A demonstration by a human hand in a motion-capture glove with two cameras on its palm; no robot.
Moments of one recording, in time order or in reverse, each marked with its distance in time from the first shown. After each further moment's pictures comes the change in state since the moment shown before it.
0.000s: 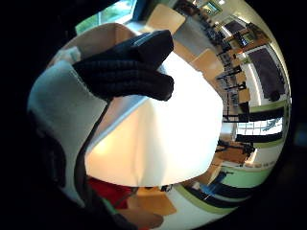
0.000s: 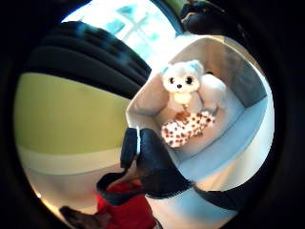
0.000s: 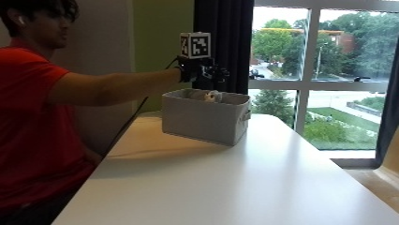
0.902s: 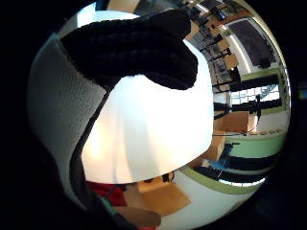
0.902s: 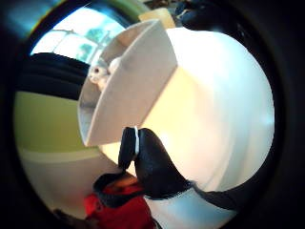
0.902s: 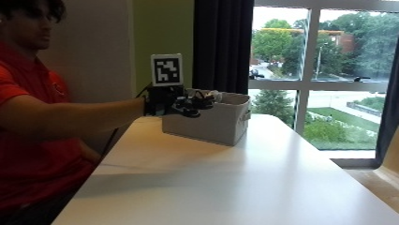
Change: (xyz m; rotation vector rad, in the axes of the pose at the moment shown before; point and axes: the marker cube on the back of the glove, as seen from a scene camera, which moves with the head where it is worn) arm 0.183 0.165 0.046 -0.024 0.199 0.296
